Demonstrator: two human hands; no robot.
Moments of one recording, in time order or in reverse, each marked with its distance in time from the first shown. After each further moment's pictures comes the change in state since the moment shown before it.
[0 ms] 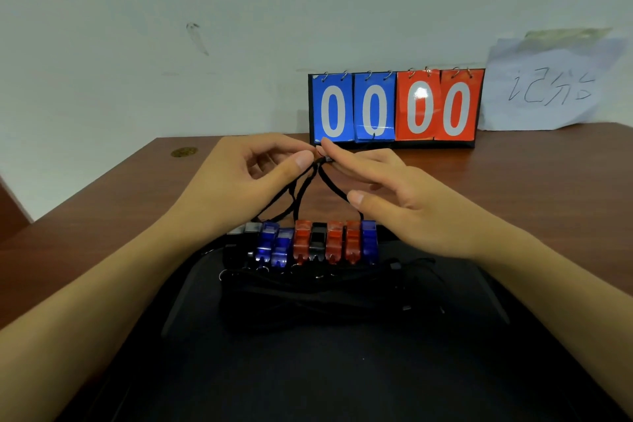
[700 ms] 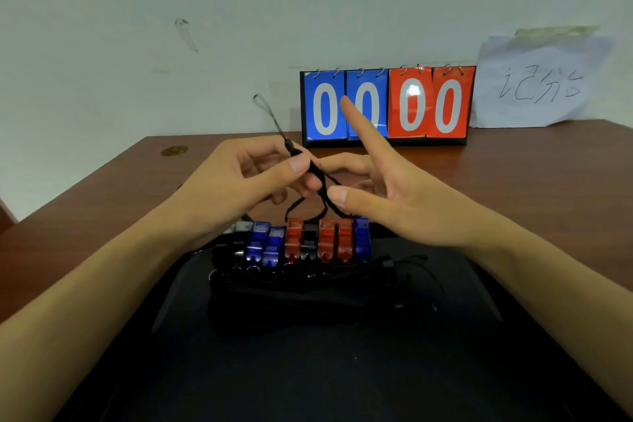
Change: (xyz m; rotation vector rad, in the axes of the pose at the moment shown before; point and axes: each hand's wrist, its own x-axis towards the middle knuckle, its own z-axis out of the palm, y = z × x) left_hand -0.001 0.003 0.002 -0.421 -0.228 -0.096; right_hand 0.004 -0.005 0.000 0.337 0.000 -0.008
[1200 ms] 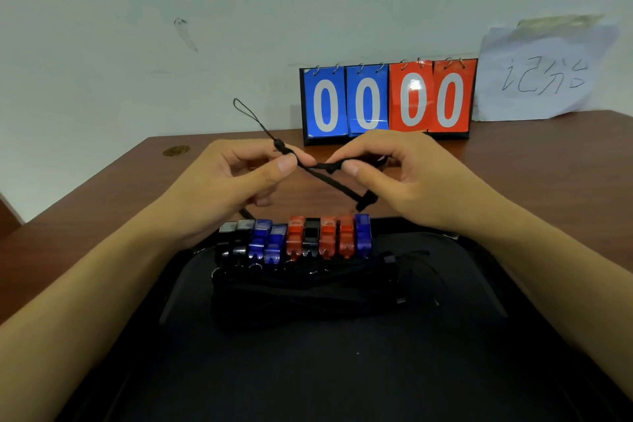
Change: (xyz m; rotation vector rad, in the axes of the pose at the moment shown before) left_hand -0.001 -0.013 -0.014 -0.049 -0.042 0.010; right_hand 0.004 0.006 -0.012 -0.372 0.217 -0.103
